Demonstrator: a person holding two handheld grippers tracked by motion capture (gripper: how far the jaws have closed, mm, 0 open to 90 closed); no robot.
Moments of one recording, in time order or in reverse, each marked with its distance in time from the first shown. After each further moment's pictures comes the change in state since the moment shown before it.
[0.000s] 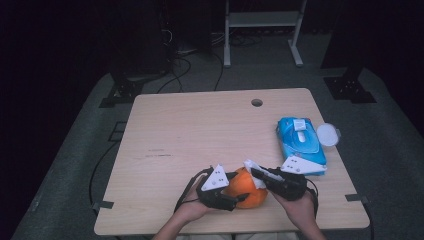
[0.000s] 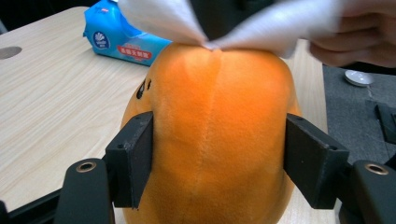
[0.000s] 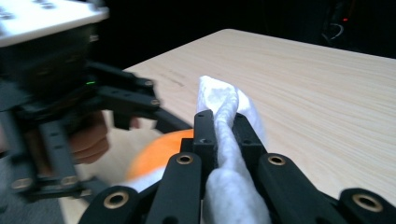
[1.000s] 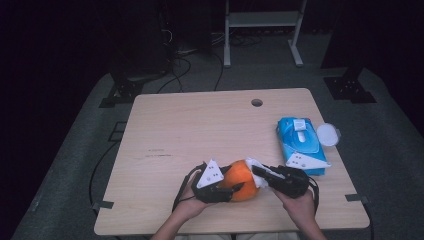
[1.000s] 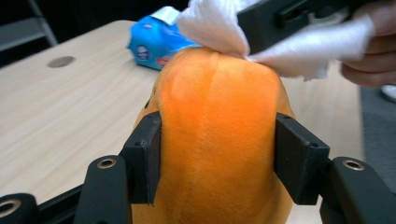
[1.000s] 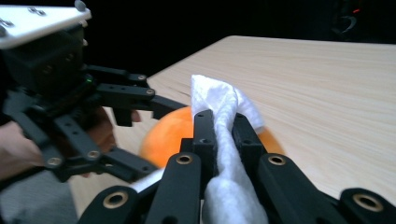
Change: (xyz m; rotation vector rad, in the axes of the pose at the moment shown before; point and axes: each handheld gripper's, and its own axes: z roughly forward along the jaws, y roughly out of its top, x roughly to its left) left arm 0.008 0.006 -0.014 -0.025 0.145 0.017; right arm -0.015 -0.002 0.001 -0.048 0.056 0.131
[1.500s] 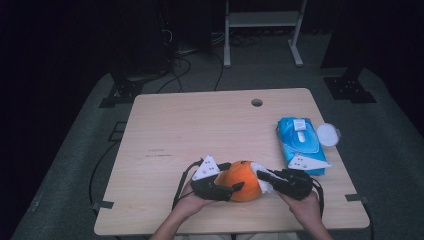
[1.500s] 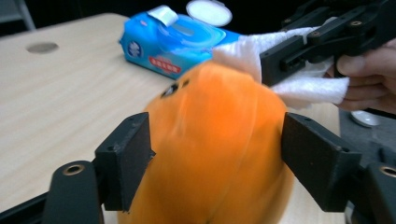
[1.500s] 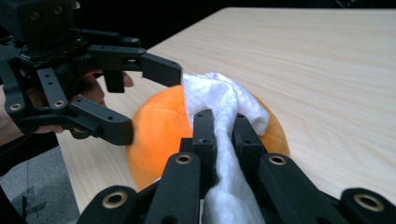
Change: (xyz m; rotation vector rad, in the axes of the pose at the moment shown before) left arm 0.010 -0.007 0.008 -0.022 -0.120 -0.148; right arm -0.018 -0.016 -0.009 0.096 -0.021 0.014
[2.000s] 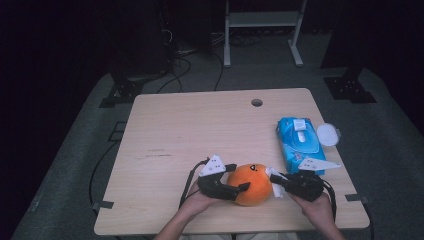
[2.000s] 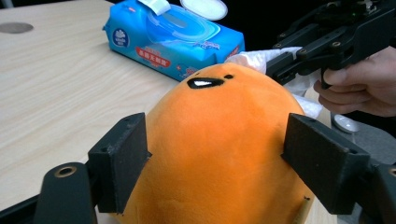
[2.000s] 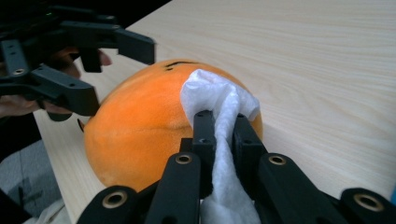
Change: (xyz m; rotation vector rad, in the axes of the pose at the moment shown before) left arm 0.003 -0.001 0.019 -0.006 -0.027 -0.073; right arm -0.026 -0.017 -0.013 0.084 -0.042 0.028
